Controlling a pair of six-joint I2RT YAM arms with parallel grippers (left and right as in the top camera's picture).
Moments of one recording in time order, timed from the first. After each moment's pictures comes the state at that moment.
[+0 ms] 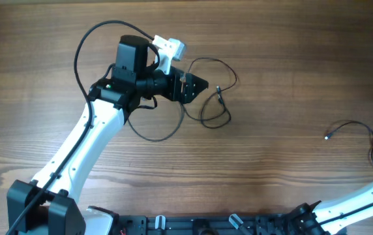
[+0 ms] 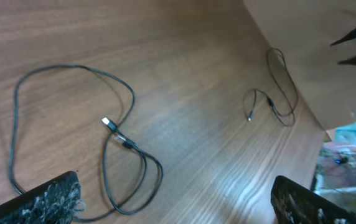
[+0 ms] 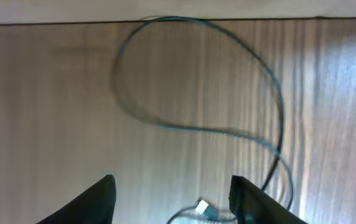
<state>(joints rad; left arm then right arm) -0.33 1.52 1.17 -0.38 0.67 -0.16 -0.96 2.10 2.16 -1.24 0.07 0.56</state>
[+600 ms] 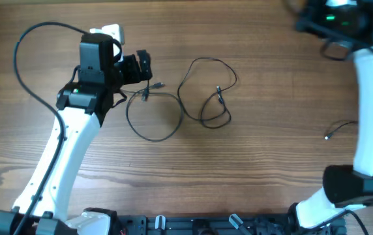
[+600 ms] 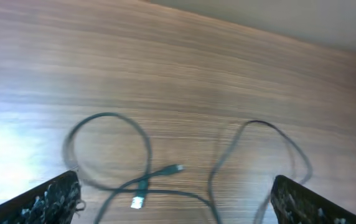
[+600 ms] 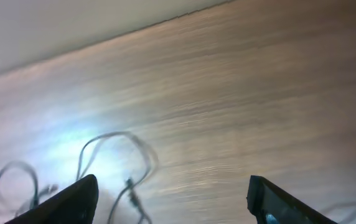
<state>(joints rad) -0.16 1.42 1.17 -0.47 0.05 -0.31 0.05 1.78 2.15 -1.29 0.01 0.28</state>
